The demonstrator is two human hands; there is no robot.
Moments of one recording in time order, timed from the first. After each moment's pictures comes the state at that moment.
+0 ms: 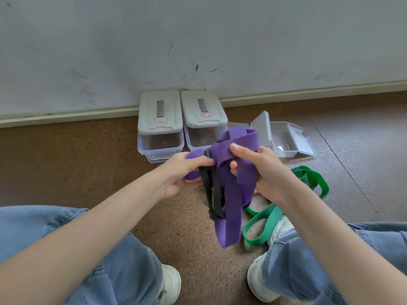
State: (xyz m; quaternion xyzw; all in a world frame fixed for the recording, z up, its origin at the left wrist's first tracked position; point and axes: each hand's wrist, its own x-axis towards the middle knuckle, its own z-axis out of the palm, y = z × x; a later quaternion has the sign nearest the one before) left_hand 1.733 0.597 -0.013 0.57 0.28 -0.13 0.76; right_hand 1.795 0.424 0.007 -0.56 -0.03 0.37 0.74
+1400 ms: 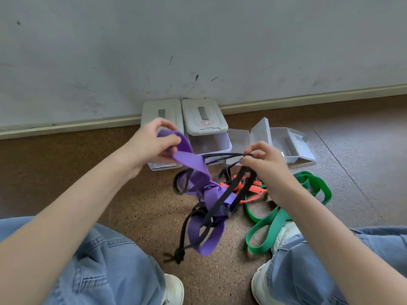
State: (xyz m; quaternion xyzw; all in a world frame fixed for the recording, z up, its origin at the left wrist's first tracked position) left_hand 1.736 0.650 0.039 0.75 0.22 0.00 0.63; right_hand 1.803 0.428 0.005 -0.75 -0.04 0.20 0.62
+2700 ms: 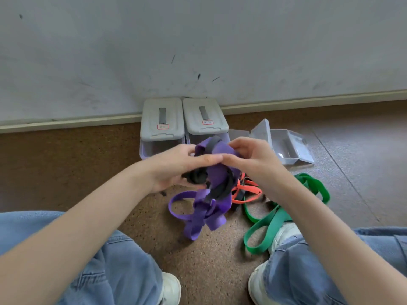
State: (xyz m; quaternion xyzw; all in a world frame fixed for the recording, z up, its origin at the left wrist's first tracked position) left_hand 1.725 0.609 0.040 0.71 0.14 -0.21 0.66; right_hand 1.795 0.442 0.025 -0.76 -0.23 0.20 0.58
